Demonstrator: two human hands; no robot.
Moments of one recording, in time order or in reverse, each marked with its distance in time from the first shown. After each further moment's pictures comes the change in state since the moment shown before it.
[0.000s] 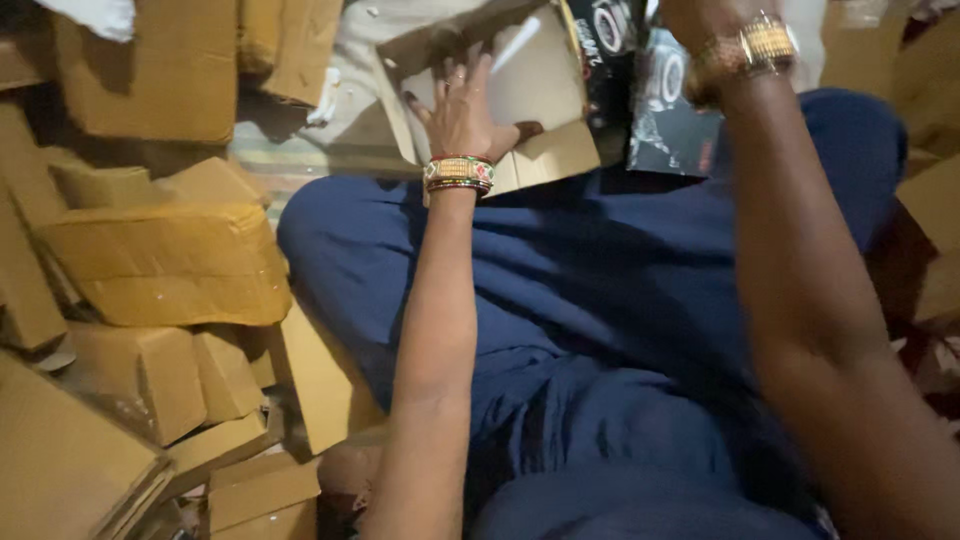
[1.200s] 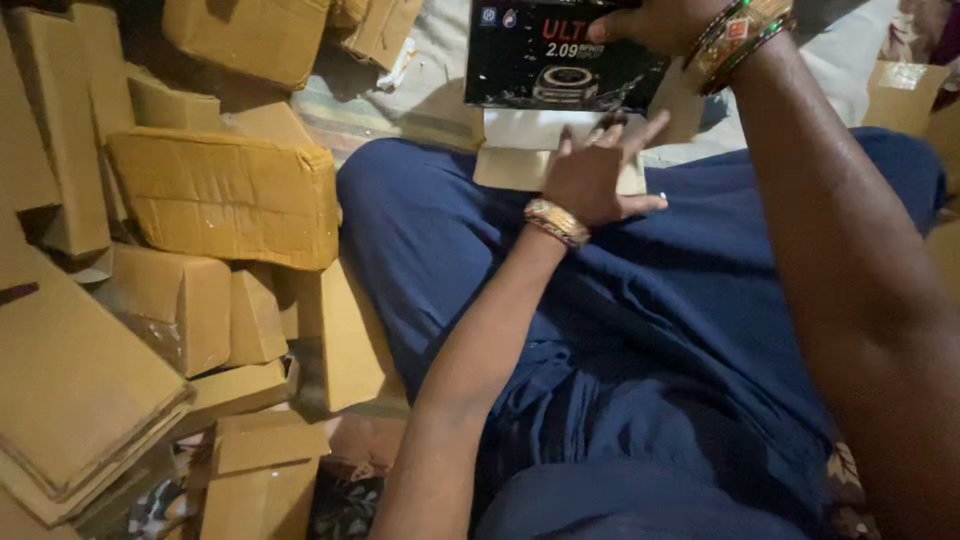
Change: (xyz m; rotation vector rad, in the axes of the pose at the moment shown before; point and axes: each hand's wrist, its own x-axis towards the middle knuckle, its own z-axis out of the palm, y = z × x) left_hand -0.082 0.038 0.010 -0.172 -0.068 0.443; right_hand 0.013 -0.151 -0.091 0.437 -0.305 -0.504
